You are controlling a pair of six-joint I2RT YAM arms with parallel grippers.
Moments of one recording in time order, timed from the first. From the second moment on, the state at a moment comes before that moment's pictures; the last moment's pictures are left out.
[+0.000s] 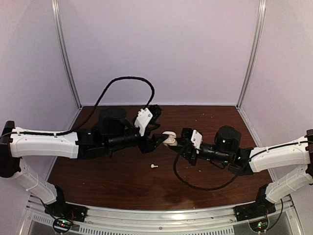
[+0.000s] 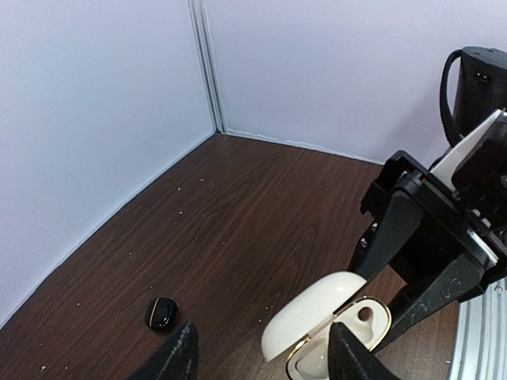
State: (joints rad) left arm -1.08 1.43 0.99 0.21 -0.04 0.08; right arm 0.95 1.30 0.56 0.66 -0.23 -0.31
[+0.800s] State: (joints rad) left arm -0.82 1.35 0.73 0.25 0.29 0.02; right arm 0.78 1.23 0.45 0.77 -0.36 -0.04
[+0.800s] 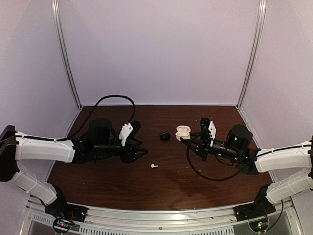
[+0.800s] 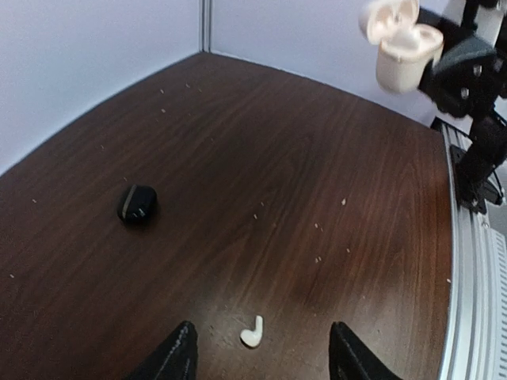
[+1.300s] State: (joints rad) left arm -0.82 1.75 0.54 0.66 0.47 0.20; right arm 0.74 1.19 0.41 0.81 -0.44 0.03
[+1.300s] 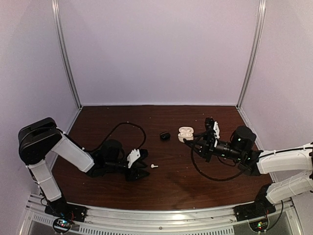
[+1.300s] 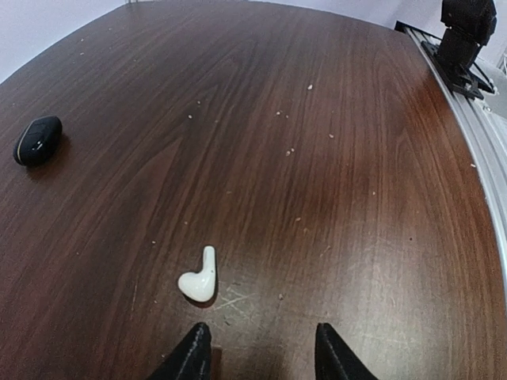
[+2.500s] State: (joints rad) left arm -0.80 2.00 0.67 0.84 0.45 0.39; right arm 0.72 1.18 0.39 0.84 -0.46 0.03
